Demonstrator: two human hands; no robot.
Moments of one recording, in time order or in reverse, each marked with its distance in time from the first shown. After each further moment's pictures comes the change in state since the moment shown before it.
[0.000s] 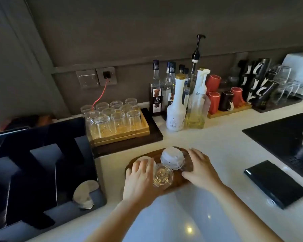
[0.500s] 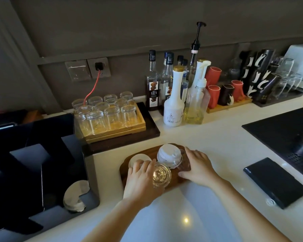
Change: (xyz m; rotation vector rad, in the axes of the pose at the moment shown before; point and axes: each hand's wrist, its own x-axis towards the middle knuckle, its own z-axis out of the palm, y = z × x) left_hand 0.018 0.000 0.029 -0.075 -0.026 0.060; right_hand 0.028 0.023 0.014 -0.149 -0.151 0.002
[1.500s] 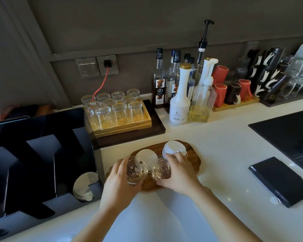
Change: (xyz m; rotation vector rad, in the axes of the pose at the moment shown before) left_hand -0.057 -0.044 -0.029 -0.328 0.272 -0.255; right_hand -0.028 -0.073 0.031 0.064 0.091 -0.167
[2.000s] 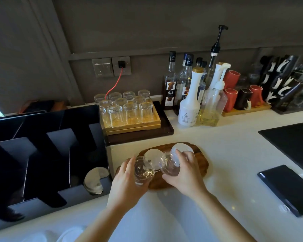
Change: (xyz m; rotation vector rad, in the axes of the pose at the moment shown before) left_hand -0.009 -0.001 -0.003 -0.050 -0.010 -0.028; right_hand -0.009 -0.009 0.005 0.267 0.208 0.002
